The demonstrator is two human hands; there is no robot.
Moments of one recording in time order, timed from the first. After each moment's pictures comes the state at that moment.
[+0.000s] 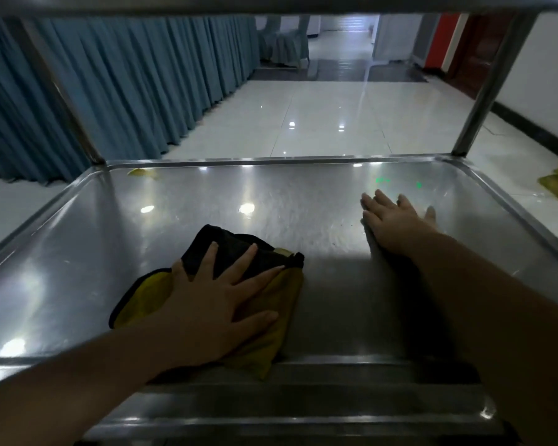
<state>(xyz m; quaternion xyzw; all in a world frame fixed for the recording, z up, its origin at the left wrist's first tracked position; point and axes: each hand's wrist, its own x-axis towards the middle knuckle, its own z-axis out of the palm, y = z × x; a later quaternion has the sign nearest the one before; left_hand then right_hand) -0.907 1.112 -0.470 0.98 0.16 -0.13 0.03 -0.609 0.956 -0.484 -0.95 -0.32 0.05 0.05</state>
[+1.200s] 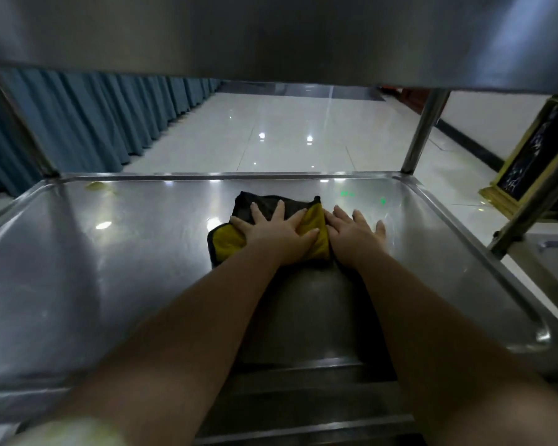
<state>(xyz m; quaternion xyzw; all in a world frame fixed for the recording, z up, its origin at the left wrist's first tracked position) -0.701 1.080 -0.469 0.96 0.25 -0.08 0.05 -0.603 0.950 -0.493 -0.95 -0.31 0.04 0.08</state>
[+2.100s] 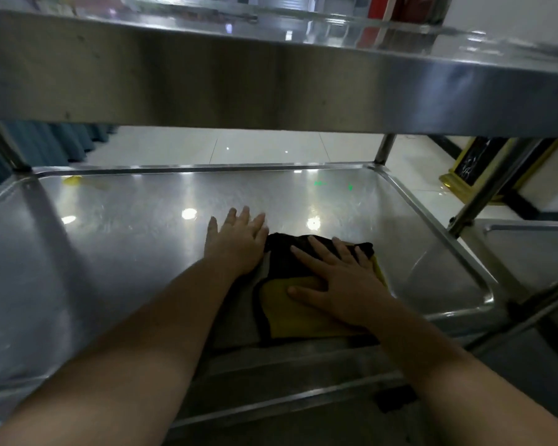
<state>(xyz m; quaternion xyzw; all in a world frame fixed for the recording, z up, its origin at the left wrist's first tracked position) -0.751 1.098 -0.481 0.97 0.19 0.00 0.13 -0.702 0.878 -0.477 -0.91 -0.41 0.09 0.02</state>
